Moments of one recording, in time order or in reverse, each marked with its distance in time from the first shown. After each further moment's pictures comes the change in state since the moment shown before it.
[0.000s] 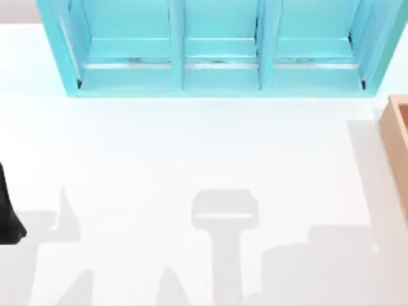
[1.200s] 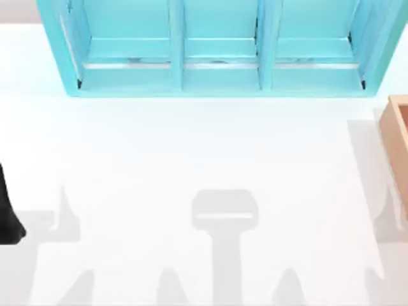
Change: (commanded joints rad) left arm 0.000 0.000 0.000 0.000 0.000 0.000; right arm 0.287 -1.304 -0.984 0.981 0.005 0.278
